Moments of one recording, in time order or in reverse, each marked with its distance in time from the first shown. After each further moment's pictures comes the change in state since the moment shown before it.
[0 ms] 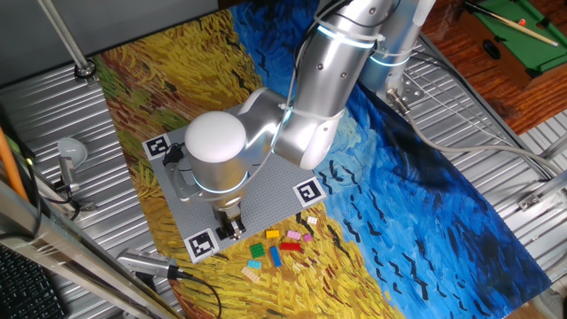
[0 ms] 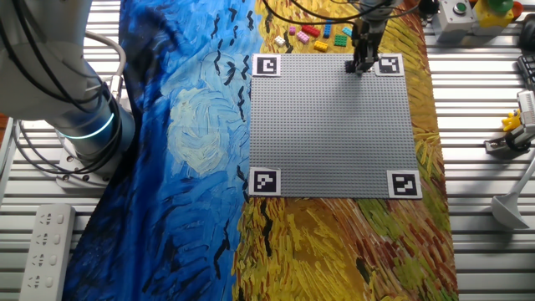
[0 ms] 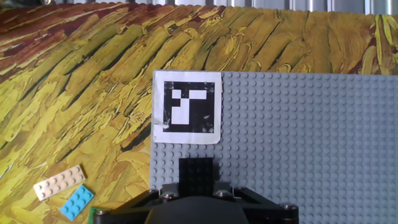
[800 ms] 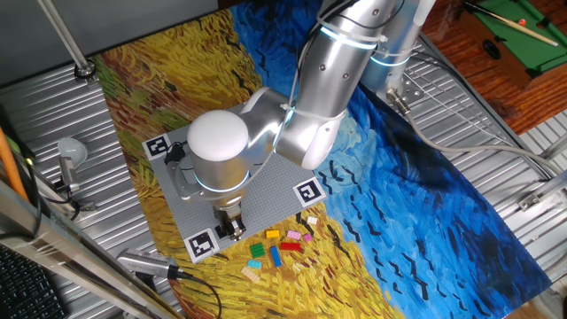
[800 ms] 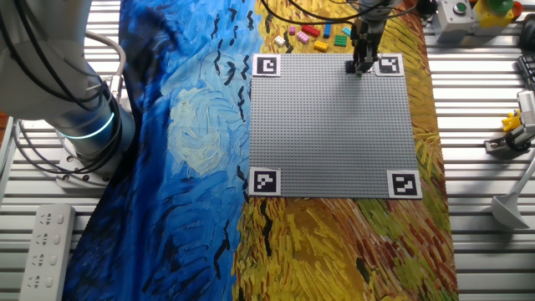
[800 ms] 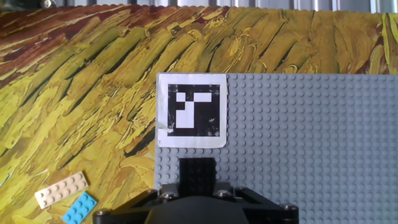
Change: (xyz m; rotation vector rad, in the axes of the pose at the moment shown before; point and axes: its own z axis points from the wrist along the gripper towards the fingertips) arm 0.000 0.000 0.000 -0.002 -0.008 -0.002
